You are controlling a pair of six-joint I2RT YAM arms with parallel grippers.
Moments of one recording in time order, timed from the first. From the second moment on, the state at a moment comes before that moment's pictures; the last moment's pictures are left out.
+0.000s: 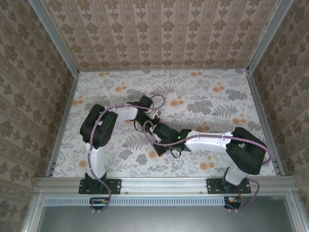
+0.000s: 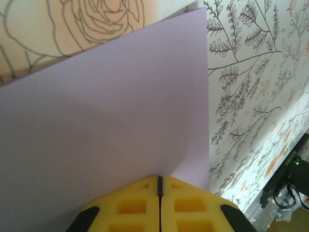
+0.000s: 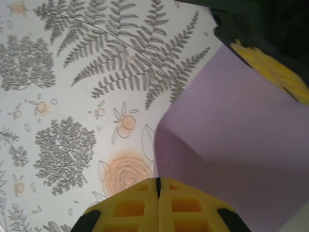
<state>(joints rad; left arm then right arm) -0.61 2.00 1.21 -0.52 0.69 -0.42 0.97 1.62 0.90 -0.27 -0.03 0.35</state>
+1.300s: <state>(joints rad) -0.62 2.01 1.21 -0.51 0.70 -0.42 0.88 1.70 0.95 -0.41 0.18 0.41</state>
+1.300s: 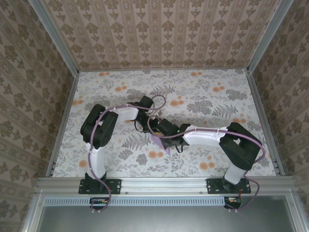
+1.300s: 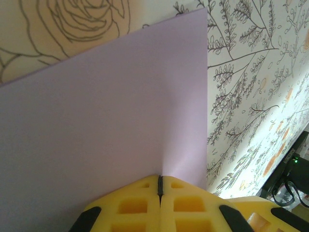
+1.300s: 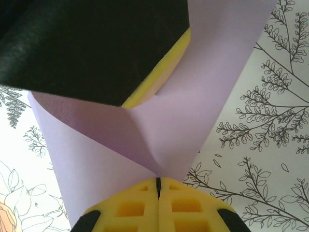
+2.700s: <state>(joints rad) -0.62 2.01 1.21 -0.51 0.70 -0.42 0.88 1.74 0.96 -0.41 0.22 0.46</state>
